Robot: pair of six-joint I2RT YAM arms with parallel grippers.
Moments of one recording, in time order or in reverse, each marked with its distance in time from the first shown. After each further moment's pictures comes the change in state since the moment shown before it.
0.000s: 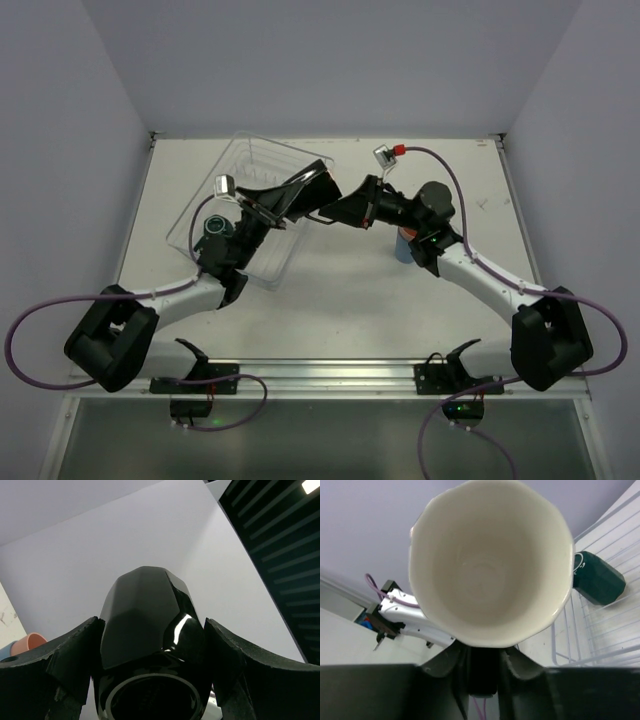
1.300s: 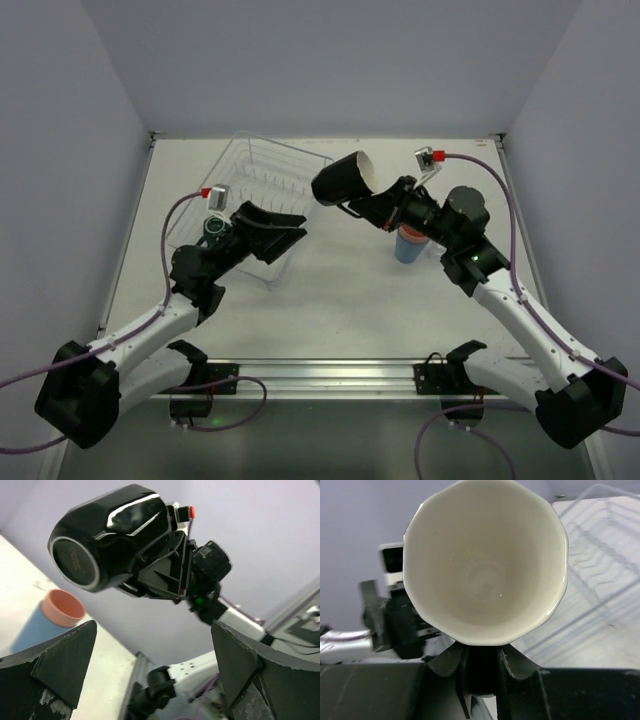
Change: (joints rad) left arm 0.074 -0.258 -0.079 -0.175 0.402 0.299; right arm -0.028 -0.301 0.016 -0.481 0.251 -0.307
